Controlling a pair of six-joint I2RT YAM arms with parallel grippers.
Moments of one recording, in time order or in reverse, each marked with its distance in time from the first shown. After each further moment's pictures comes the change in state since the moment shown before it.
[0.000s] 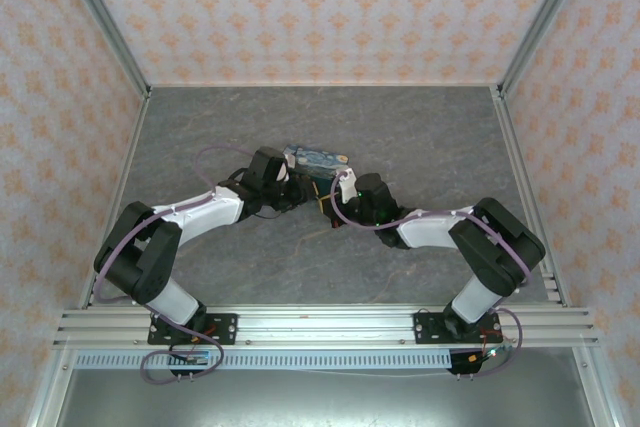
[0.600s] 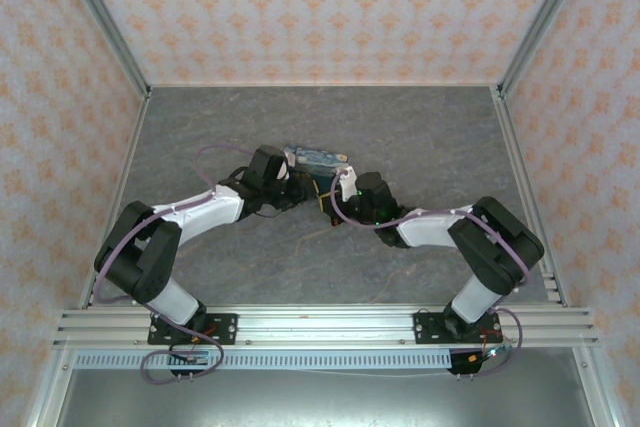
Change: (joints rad) left arm 0.000 0.003 0.013 -0.006 -0.005 -0.003; right arm -0.012 0.009 0.002 0.029 -0.005 0.012
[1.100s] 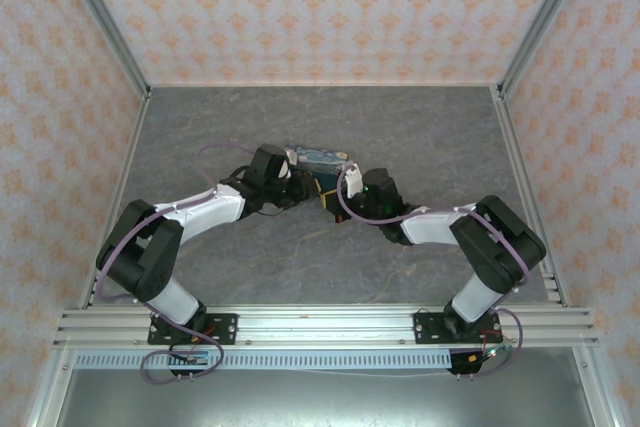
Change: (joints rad) left arm -0.001 0.013 0.010 0.020 0.009 0.000; right arm -0.053 -0.001 -0.008 0.018 -0.096 0.031
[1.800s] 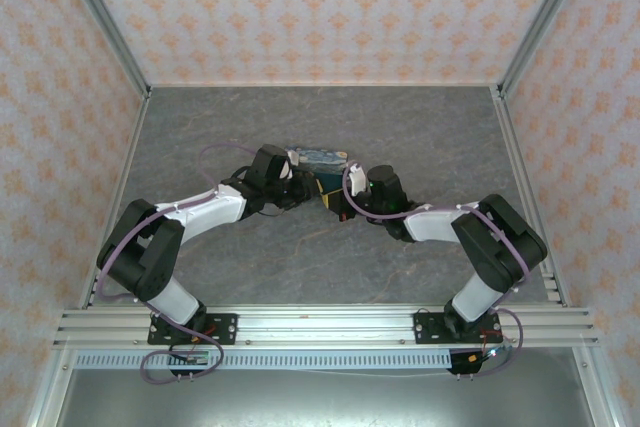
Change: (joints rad) left arm -0.007 0.005 0.000 0.008 0.003 0.004; right arm -0.043 0.002 0.001 -0.017 -0.108 0.049
